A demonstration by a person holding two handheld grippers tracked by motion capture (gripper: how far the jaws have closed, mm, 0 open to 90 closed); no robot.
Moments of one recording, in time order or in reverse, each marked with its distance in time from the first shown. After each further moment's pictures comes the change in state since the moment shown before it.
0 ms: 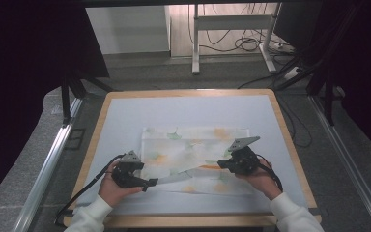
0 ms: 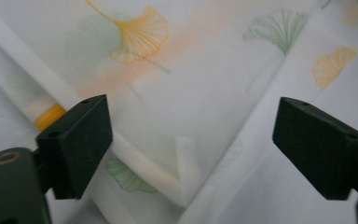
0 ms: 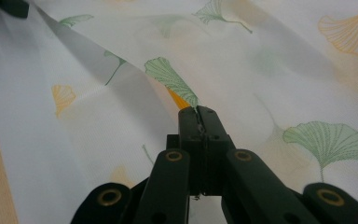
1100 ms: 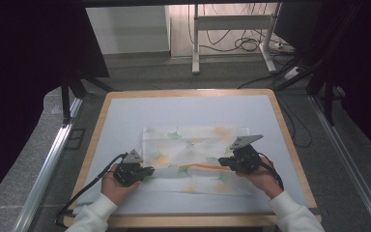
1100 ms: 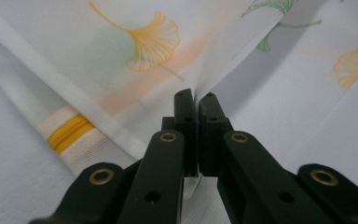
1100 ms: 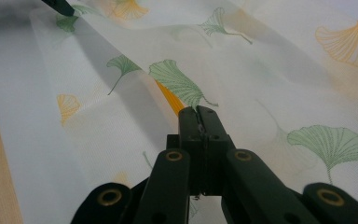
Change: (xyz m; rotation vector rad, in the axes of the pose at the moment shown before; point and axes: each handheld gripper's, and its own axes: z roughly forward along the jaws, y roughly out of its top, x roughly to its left) left arm 0.004 0.006 0.000 -0.050 0.033 0.015; right arm 0.001 0.003 -0.008 -0.033 -0.006 -0.012
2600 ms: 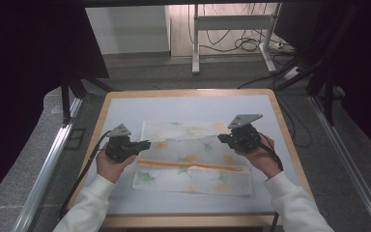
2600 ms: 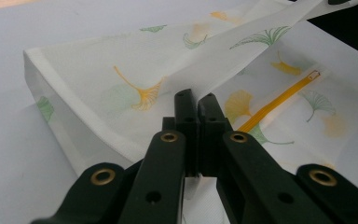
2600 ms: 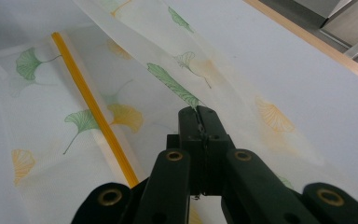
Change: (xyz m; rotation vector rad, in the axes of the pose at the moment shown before) left arm 0.030 0.054 -0.034 -0.205 -0.016 -0.101; right arm -0.013 0.059 -0.021 -0.062 -0.146 -0.102
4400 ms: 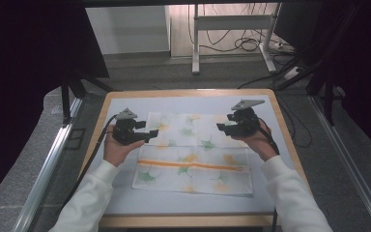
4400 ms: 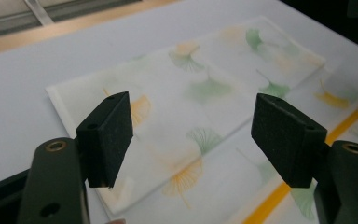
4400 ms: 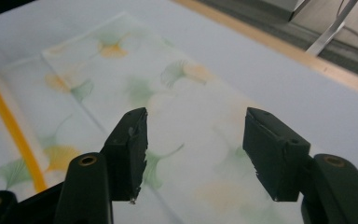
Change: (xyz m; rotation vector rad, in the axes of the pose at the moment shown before) left arm 0.024 0.027 0.032 0.013 0.064 0.016; right arm -0.048 0.002 0.028 -0.041 -0.074 0.150
